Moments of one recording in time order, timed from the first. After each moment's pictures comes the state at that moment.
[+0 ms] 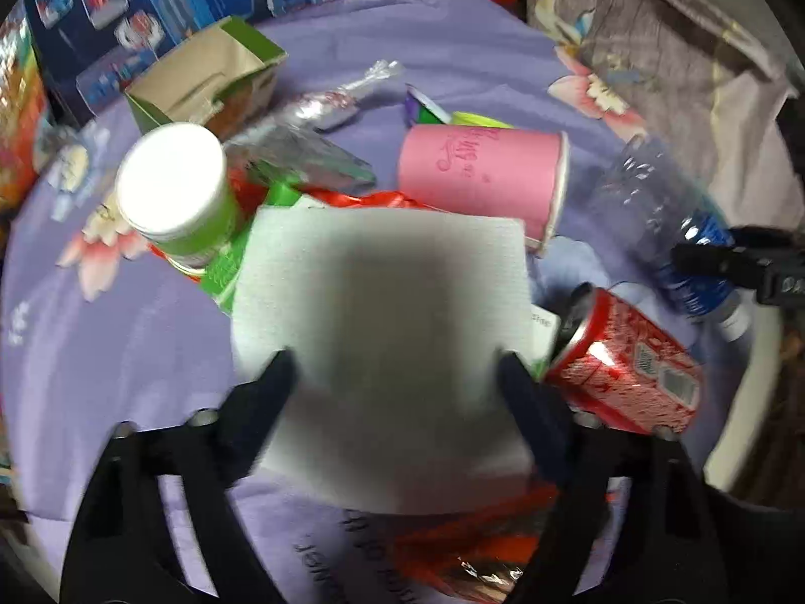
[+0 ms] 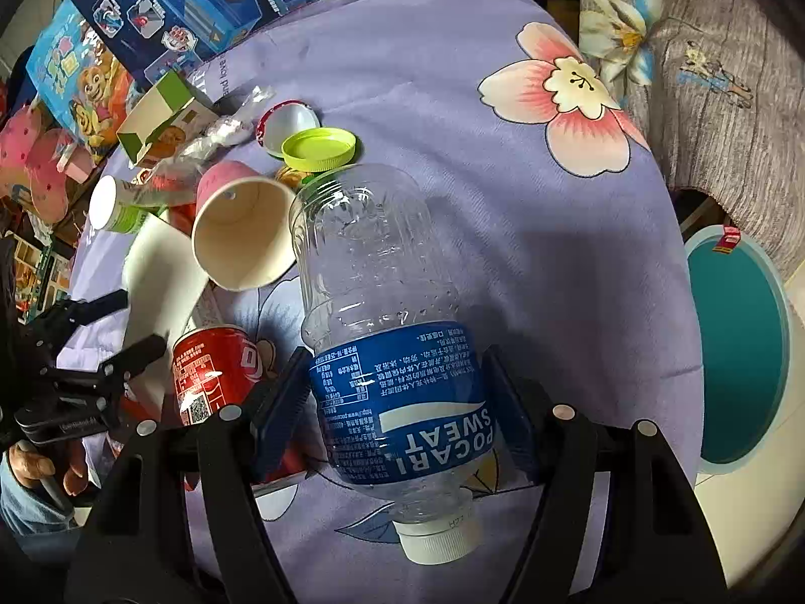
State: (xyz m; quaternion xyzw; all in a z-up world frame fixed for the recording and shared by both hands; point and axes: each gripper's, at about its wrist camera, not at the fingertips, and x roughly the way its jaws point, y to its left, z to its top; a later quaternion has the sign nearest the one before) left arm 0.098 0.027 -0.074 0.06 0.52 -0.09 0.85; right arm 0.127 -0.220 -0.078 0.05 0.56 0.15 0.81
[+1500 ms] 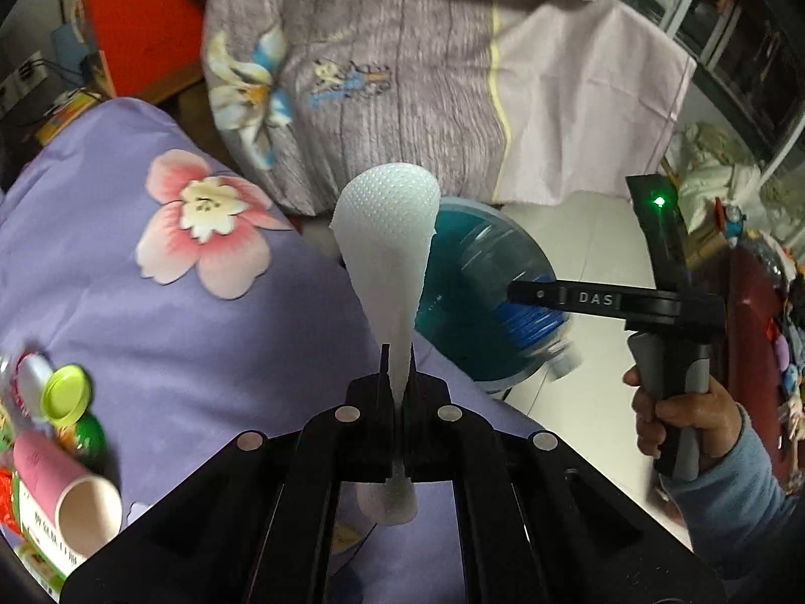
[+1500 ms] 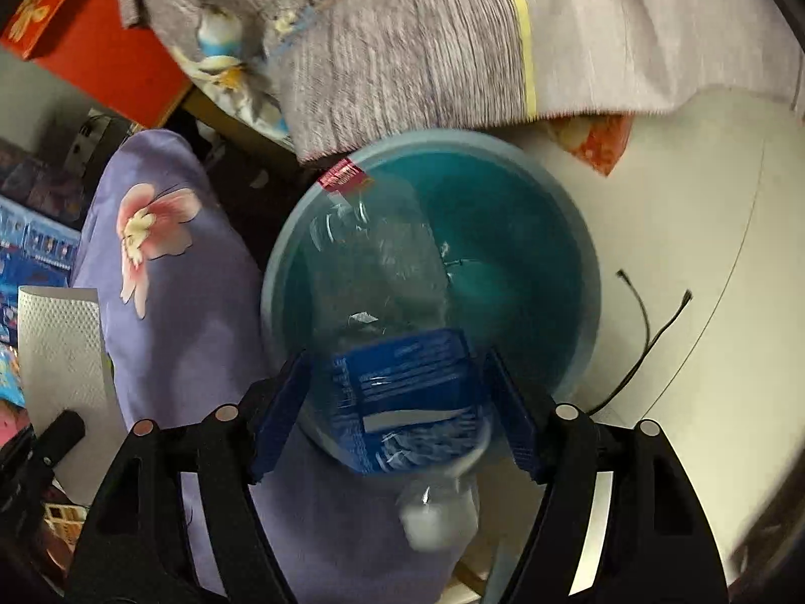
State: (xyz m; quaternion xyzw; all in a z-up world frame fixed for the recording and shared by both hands) left arm 0.149 -0.281 -0.041 0.12 0.50 -0.34 0.79; right arm 0.095 -0.524 -0.132 0.31 0.53 -0.08 0.79
